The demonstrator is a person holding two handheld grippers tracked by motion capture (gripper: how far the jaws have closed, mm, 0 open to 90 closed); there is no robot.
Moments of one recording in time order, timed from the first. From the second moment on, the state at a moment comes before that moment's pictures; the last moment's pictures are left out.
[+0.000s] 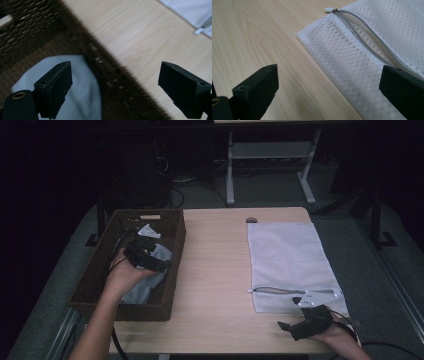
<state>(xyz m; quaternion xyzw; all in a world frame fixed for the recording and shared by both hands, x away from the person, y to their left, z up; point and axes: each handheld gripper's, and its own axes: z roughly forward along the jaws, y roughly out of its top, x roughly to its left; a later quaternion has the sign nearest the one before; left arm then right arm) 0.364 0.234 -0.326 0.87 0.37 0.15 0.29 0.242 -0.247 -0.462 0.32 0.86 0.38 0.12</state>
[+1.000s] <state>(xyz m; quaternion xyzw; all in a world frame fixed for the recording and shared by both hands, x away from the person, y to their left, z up) 0.400 0.289 -0.402 0.87 0.44 0.13 0.20 0.242 -0.247 -0.463 0.32 0.86 0.38 0.12</state>
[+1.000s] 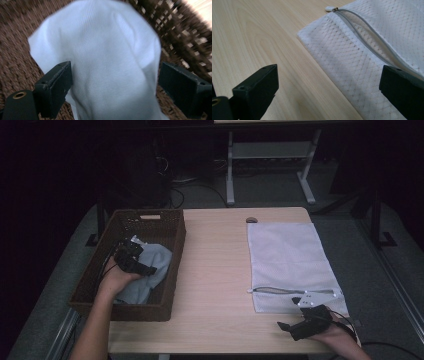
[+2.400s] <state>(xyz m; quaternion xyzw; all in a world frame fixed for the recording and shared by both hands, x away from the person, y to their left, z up) 0.406 0.303 -0.418 0.84 0.51 0.05 0.15 0.242 -0.247 -0.465 0.32 0.86 0.38 0.11</state>
